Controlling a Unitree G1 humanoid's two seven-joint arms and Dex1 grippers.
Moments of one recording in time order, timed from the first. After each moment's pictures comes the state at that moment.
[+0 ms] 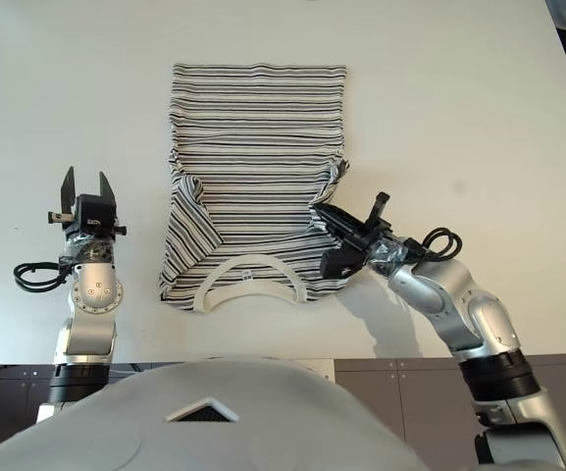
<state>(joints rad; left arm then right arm) 0.30 0.21 0.01 -0.05 0.47 -0.11 0.22 0.17 -0.73 0.25 -0.17 -0.70 -0.52 0.25</state>
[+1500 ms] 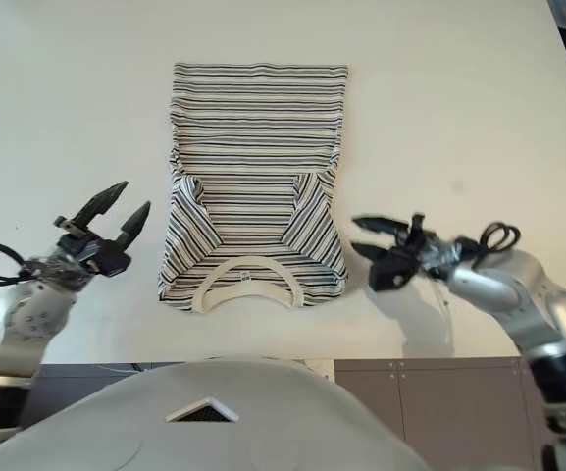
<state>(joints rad) 0.46 0.77 0.03 -0.16 0.34 -0.59 -0.25 0.30 -1.10 0.16 -0.07 -0.40 -0.71 0.53</state>
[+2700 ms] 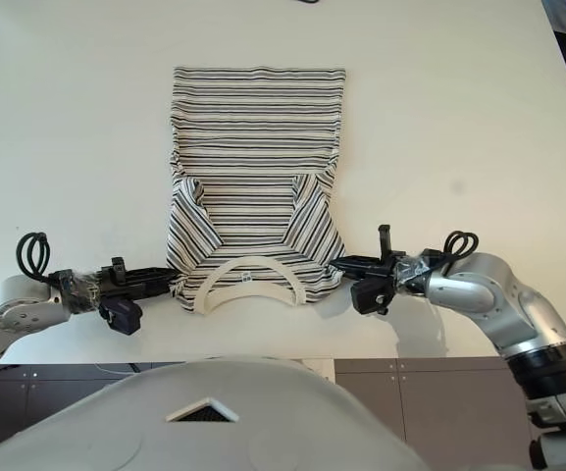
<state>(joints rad) 0.22 0.95 -0.33 0.12 0.41 -0.96 -0.49 0.17 -0.99 0.30 -0.05 -0.30 -0.67 0.73</state>
